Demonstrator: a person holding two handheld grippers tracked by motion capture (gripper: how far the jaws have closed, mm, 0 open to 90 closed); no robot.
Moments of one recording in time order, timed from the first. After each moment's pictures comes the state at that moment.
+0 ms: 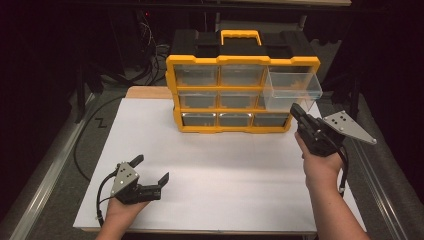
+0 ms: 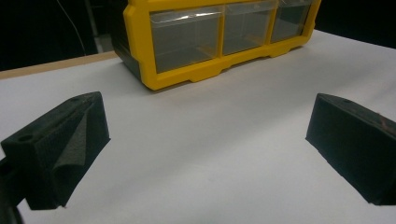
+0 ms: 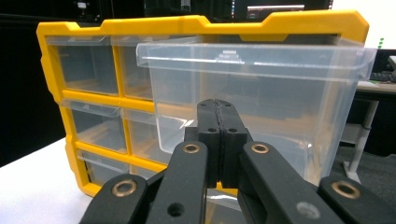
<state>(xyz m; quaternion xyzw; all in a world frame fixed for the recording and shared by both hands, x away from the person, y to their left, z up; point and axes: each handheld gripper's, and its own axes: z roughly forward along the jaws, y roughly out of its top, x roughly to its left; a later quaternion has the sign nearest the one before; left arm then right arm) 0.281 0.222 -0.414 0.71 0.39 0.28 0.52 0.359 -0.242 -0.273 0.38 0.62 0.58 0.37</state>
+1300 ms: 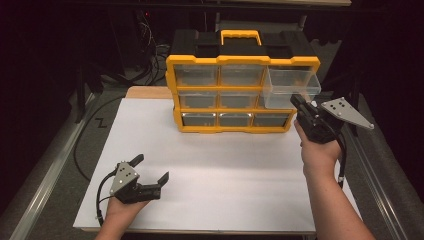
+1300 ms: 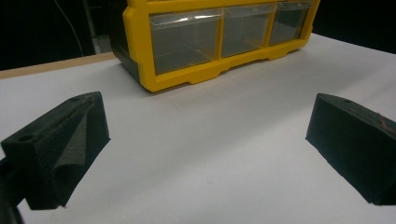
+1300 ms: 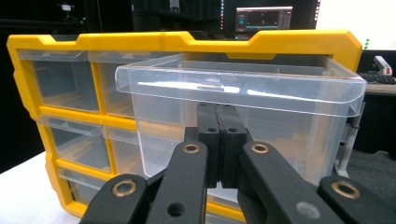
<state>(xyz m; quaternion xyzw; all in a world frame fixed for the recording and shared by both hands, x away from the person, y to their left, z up) 0.282 0.223 -0.413 0.70 0.39 0.27 0.53 0.380 -0.237 -0.257 0.40 0.61 0.57 0.38</state>
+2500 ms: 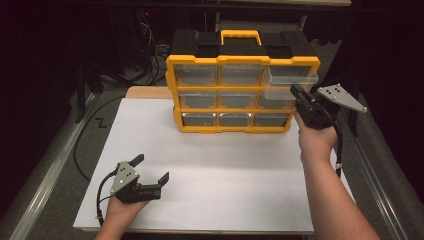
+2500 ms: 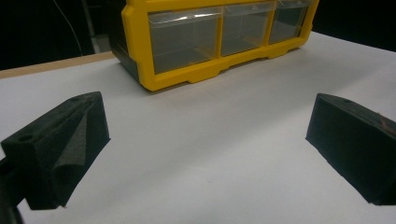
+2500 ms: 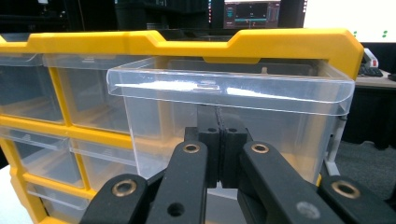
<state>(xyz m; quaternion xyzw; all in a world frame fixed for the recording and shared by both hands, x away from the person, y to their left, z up) 0.283 0.223 -0.414 0.71 0.39 0.27 0.53 0.413 -0.236 -0.251 0.42 0.61 0.56 0.38</state>
